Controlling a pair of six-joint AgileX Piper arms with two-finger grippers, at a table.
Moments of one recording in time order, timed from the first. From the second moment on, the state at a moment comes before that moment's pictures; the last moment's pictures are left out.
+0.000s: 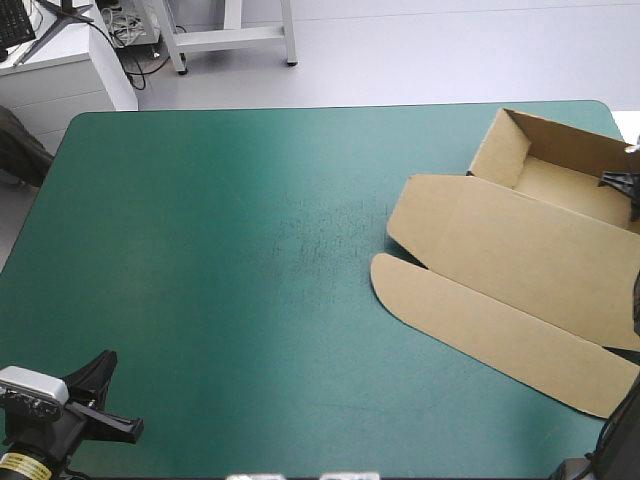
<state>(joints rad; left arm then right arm) -0.44 0.06 -0.40 0.23 0.74 -0.23 -0.45 2.19 -2.06 -0.02 1.24 -0.02</state>
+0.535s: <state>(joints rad) -0.44 0.06 -0.40 0.23 0.74 -0.23 -0.55 2.19 -2.06 0.08 1.23 -0.21</state>
